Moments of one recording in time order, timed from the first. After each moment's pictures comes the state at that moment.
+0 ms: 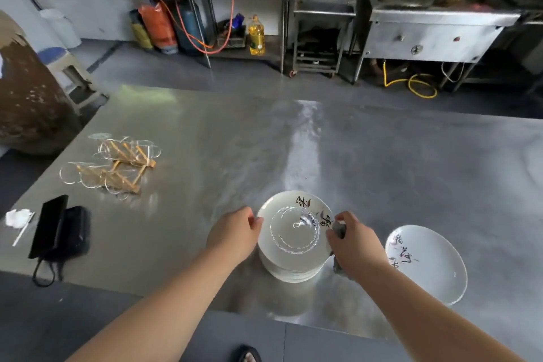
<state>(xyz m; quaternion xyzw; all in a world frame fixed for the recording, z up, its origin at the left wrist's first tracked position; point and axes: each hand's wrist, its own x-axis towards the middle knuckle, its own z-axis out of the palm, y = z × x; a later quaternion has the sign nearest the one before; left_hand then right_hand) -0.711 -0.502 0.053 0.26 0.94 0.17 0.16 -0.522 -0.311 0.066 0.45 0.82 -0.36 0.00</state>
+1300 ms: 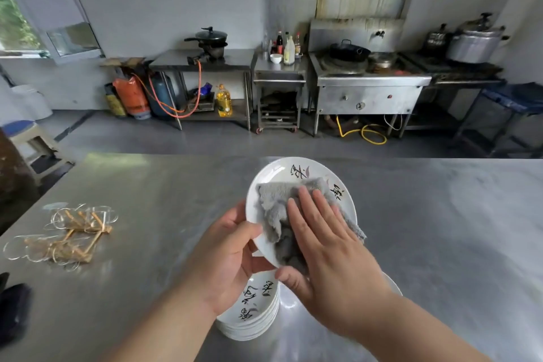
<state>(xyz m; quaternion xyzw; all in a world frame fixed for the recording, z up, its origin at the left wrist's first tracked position) -0.597 -0.433 0.254 0.21 0.46 0.74 0.44 -0.442 -0.308 0.262 0.15 0.98 -0.05 -0.12</state>
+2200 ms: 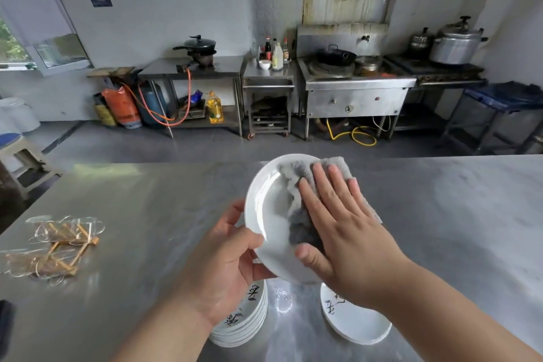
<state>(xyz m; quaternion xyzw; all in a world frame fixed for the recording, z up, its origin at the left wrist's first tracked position) -0.567 -0.419 0.270 0.22 0.43 0.74 0.47 -0.412 -0.265 0.298 0.16 0.98 0.01 -0.07</state>
